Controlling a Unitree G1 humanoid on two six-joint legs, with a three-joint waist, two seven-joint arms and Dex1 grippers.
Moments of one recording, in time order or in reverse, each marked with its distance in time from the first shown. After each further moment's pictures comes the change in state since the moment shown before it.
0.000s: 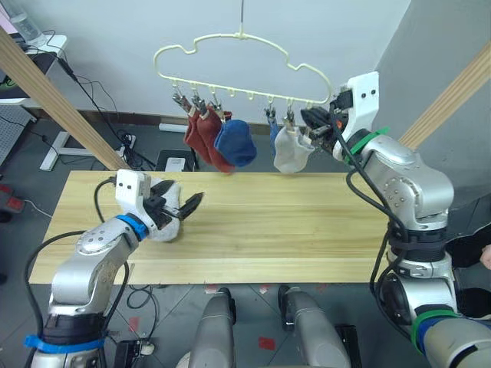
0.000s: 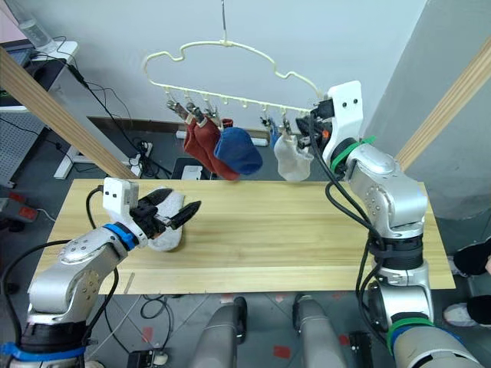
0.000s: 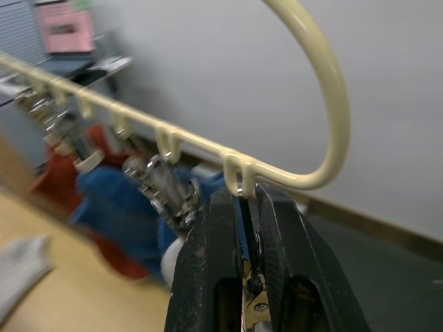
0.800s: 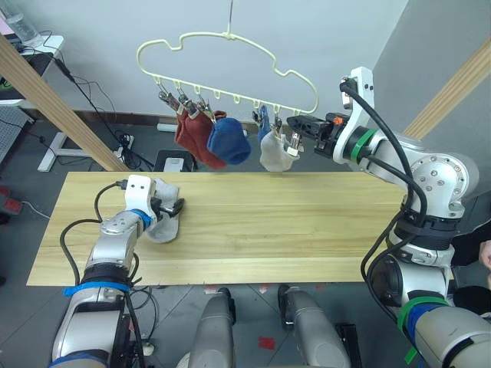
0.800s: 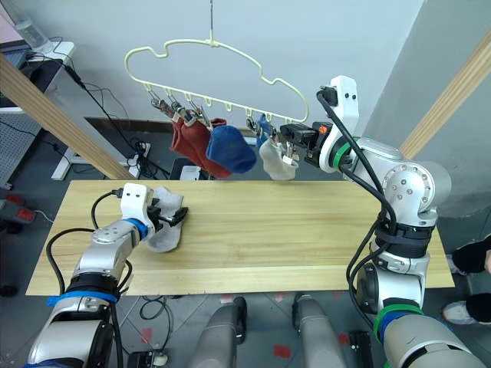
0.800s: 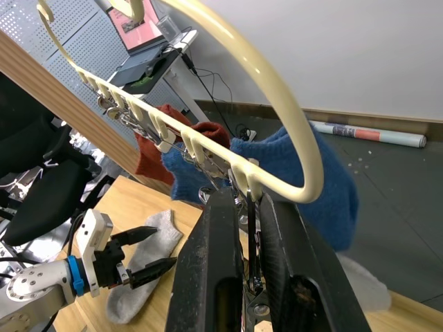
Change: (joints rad) left arm -0.339 -0.056 -0.066 0.815 0.307 -0.312 -0.013; right arm -0.109 0.084 -0.210 -0.004 0.267 0.380 -0.141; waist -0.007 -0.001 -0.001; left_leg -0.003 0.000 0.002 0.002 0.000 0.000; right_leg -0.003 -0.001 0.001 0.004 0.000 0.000
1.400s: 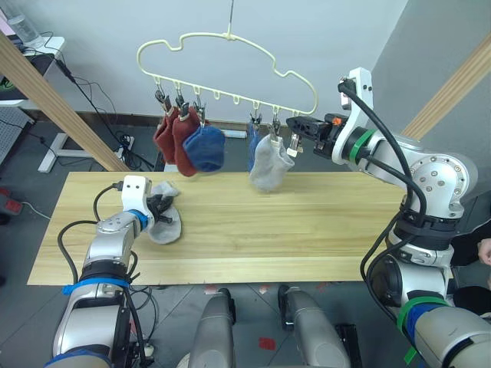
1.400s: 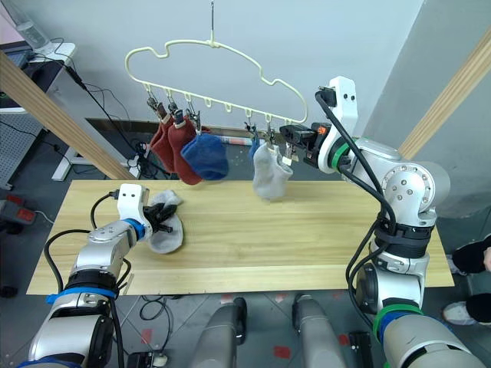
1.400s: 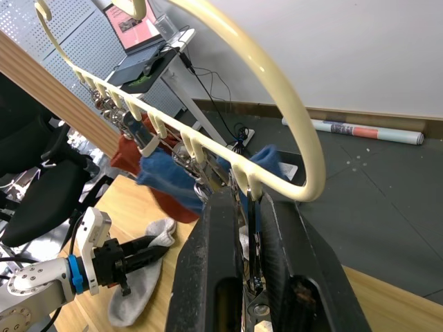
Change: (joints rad) left arm -0.010 0.000 0.039 0.025 -0.019 0.045 -0.048; right arm 0.000 0.003 0.001 -0.001 0.021 0.006 -0.029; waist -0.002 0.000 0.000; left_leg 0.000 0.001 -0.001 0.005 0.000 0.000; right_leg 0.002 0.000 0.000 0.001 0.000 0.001
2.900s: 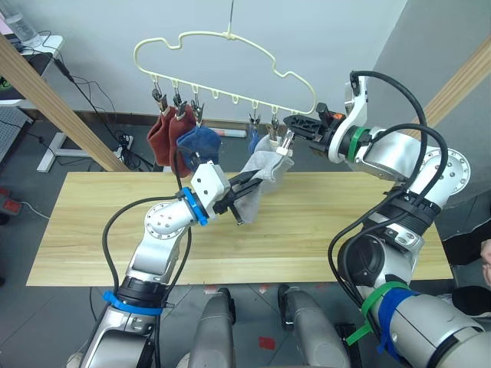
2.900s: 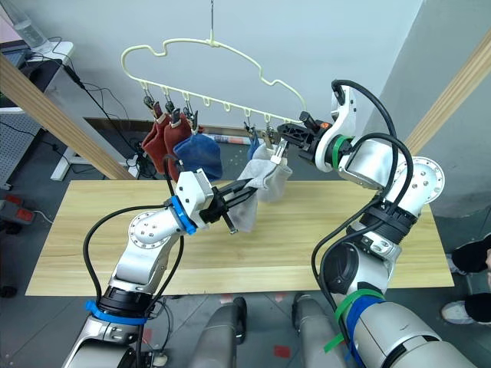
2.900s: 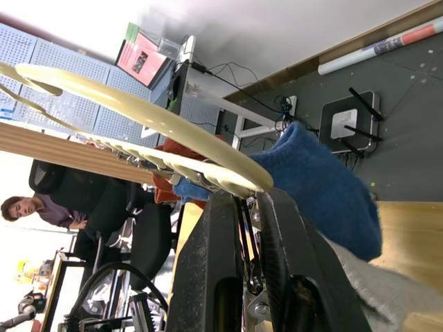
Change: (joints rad) left arm 0.137 -0.161 -0.240 -0.759 0.006 -0.386 -0.251; right arm -0.185 0.262 -0.511 0.201 0.288 0.295 -0.517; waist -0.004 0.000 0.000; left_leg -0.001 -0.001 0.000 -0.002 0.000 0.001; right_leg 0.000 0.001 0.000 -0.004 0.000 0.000
